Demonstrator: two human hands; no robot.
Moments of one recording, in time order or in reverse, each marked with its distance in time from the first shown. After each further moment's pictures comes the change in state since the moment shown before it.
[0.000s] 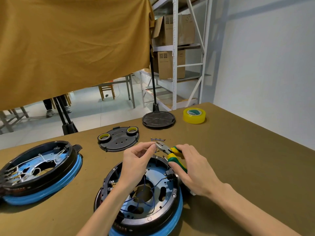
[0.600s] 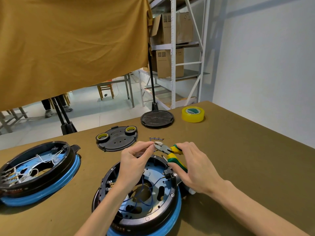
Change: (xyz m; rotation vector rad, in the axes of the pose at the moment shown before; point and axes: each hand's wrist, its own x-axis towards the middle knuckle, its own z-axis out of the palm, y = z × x) left_hand -0.001 -0.001 0.000 -0.020 -0.035 0.023; right_hand 0.001 -0.003 -0.012 -0.096 0.041 -0.094
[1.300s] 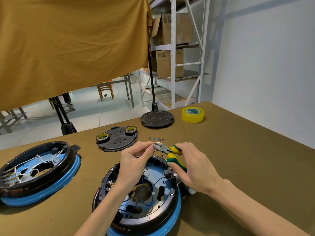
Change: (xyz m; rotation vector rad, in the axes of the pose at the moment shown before) left_hand -0.002 0.001 0.000 -0.040 0.001 -0.023; right_hand 0.001 0.001 0.002 0.031 0.014 -0.010
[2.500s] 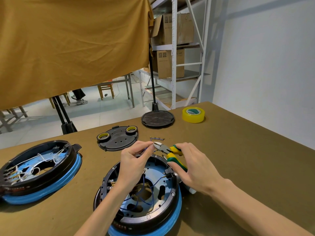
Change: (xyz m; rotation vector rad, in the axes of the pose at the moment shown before) left_hand 0.000 -0.002 -0.003 0.036 0.034 0.054; right_hand 0.001 -0.001 0.000 0.005 -0.044 0.021
